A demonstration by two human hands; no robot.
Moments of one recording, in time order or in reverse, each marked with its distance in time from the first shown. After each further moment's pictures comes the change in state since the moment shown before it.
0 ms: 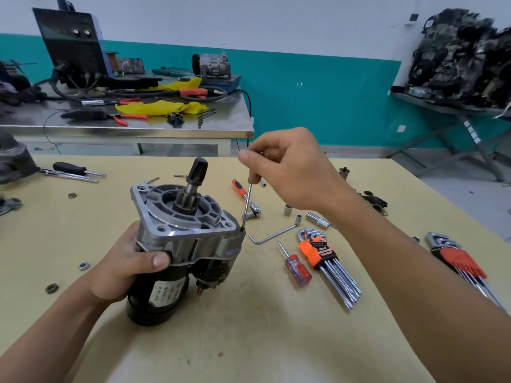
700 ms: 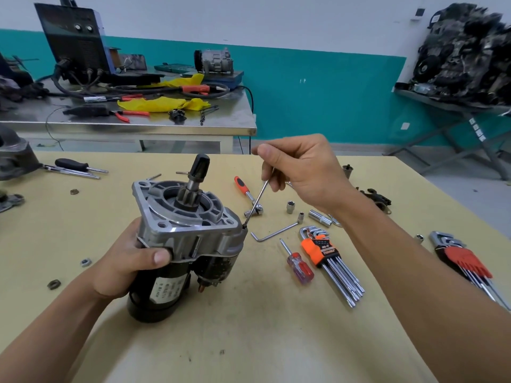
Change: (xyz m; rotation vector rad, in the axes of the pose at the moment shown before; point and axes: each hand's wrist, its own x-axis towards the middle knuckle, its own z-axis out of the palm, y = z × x) left_hand -0.001 -0.002 -0.001 -0.015 0.010 0.002; right_hand -0.003 0.029 0.000 0.497 0.004 0.043
